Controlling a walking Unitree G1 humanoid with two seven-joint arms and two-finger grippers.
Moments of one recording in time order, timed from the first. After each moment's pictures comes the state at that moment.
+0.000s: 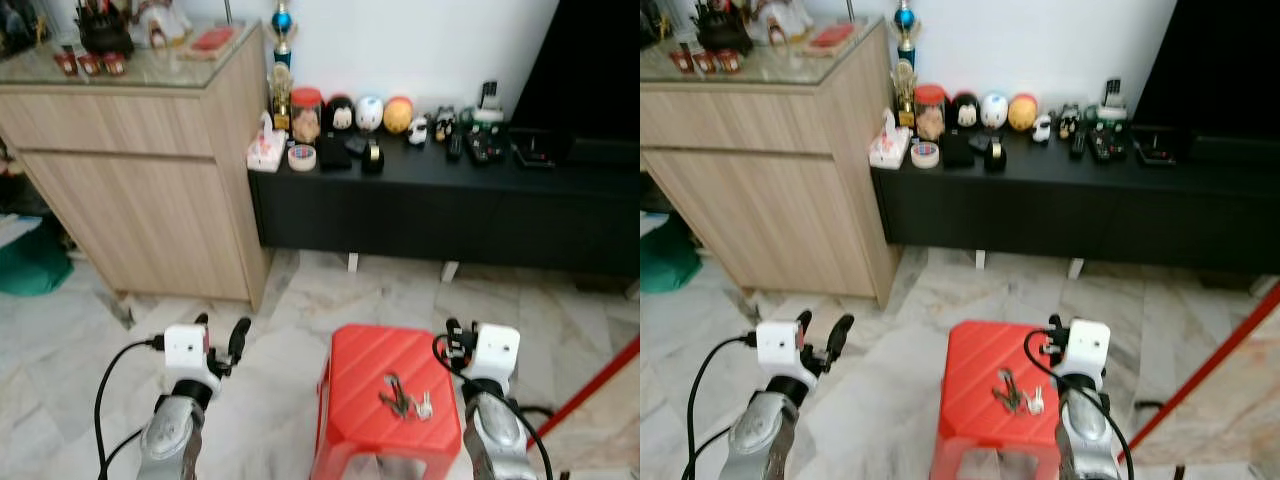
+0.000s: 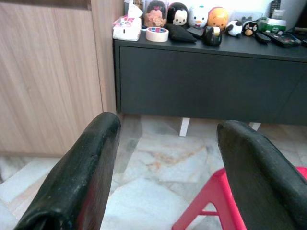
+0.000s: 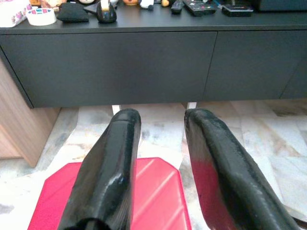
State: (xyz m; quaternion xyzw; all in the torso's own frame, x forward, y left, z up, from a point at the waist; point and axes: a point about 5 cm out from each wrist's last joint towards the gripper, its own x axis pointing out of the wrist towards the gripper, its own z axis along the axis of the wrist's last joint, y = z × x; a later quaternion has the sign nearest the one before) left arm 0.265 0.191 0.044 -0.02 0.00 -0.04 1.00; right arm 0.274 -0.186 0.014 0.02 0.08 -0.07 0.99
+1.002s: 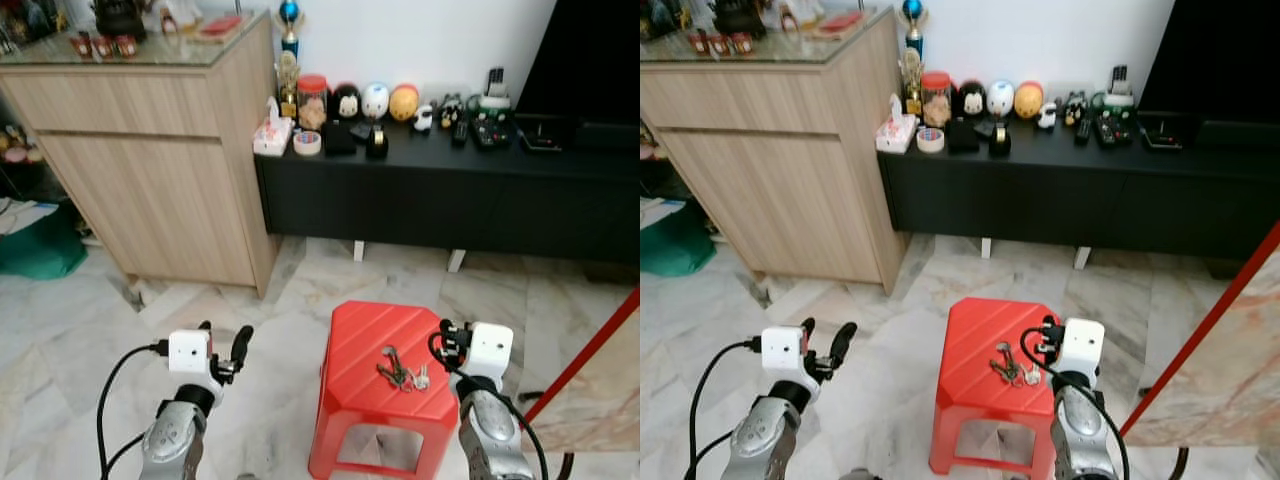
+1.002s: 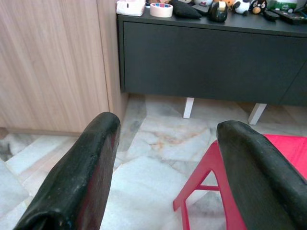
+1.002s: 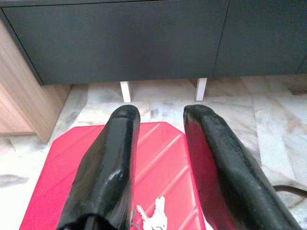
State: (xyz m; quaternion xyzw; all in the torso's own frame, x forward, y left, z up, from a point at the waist) left arm 0.263 0.189 0.041 -0.02 0.02 -0.04 1.00; right arm 0.278 -0.180 0.013 0.03 0.10 -0.06 0.99
